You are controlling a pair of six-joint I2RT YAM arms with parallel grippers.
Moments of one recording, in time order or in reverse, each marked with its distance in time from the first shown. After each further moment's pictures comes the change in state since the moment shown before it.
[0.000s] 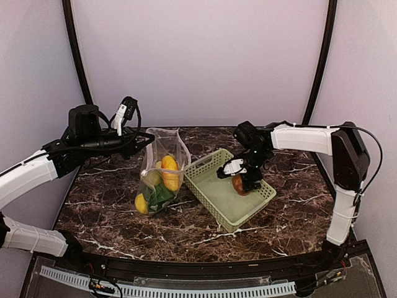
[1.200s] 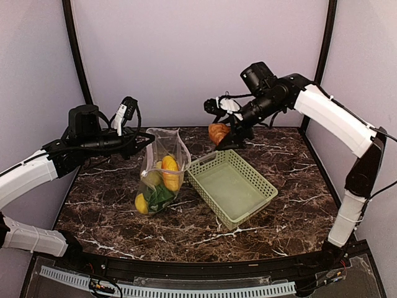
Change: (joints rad) left arm 0.000 0.000 0.000 0.000 0.005 0.001; right arm 0.050 -0.111 0.493 -0.217 -0.460 0.241
